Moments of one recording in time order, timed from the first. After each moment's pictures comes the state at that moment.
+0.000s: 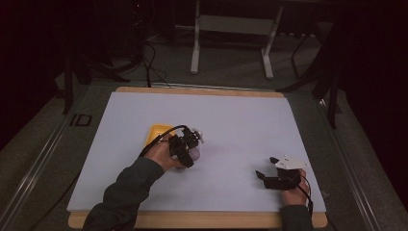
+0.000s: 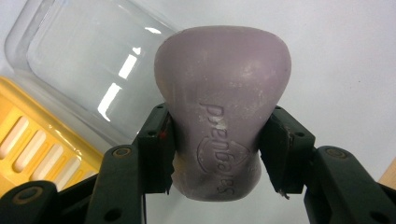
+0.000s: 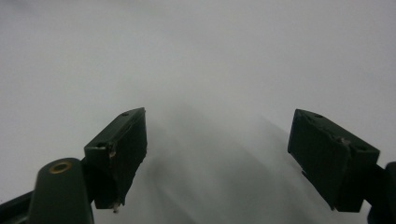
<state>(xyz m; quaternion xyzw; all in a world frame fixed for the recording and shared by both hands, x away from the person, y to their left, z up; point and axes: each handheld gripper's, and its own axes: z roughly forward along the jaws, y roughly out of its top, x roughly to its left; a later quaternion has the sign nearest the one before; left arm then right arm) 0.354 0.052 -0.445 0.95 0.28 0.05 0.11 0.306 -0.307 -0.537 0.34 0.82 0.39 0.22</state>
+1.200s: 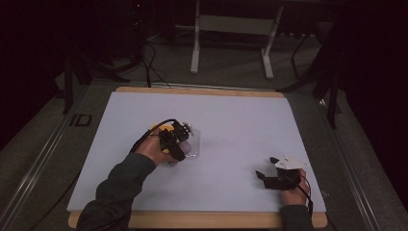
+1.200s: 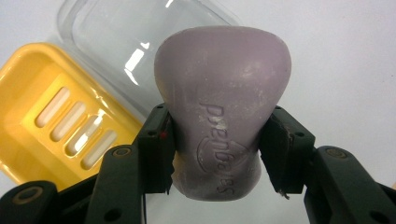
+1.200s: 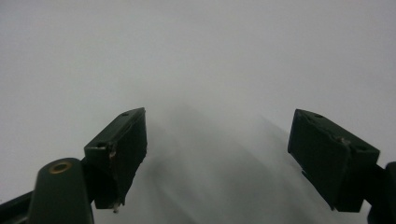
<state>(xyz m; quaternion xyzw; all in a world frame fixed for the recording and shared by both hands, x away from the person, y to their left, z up) 0.366 0.078 -0.437 0.94 0.31 0.06 0.11 0.306 -0.307 -0.537 0.34 0.82 0.39 0.22</state>
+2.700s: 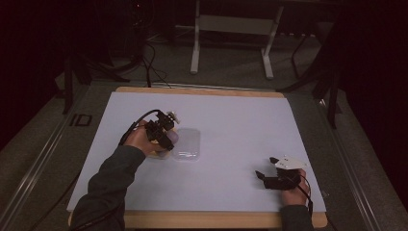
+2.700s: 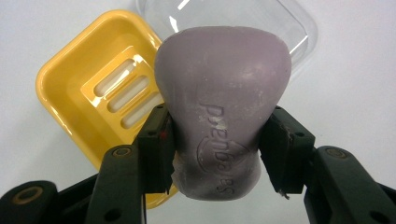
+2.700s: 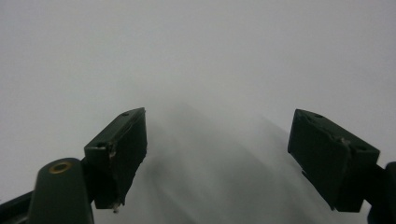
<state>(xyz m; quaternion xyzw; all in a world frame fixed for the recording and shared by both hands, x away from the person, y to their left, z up) 0.392 0.121 -0.435 0.91 0.38 0.06 0.12 0.306 -0.307 -0.537 0.34 0.82 0.39 0.22</state>
